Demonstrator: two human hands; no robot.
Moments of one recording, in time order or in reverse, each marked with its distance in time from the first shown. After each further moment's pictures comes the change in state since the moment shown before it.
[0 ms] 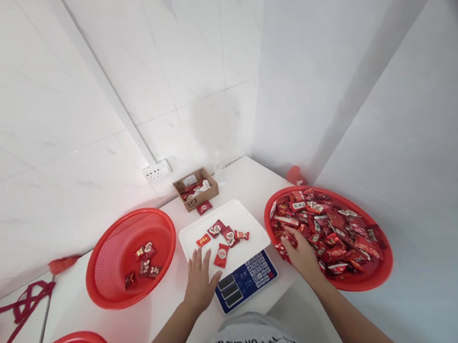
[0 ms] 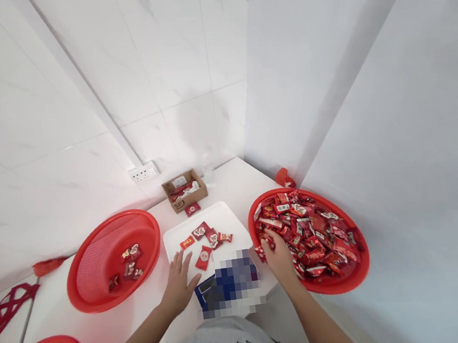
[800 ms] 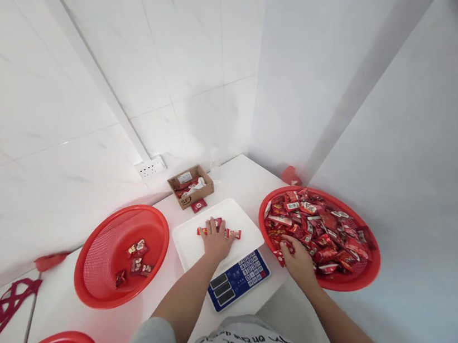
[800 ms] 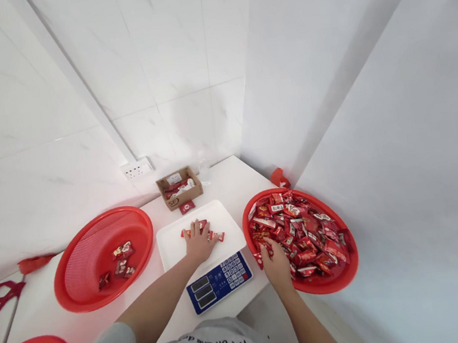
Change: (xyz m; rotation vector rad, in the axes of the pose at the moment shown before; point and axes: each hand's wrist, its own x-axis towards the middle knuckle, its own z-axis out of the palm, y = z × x) left_hand 0.115 0.064 0.031 0.122 -0.131 -0.120; right_hand -0.012 0.018 -0.006 -0.117 0.029 0.017
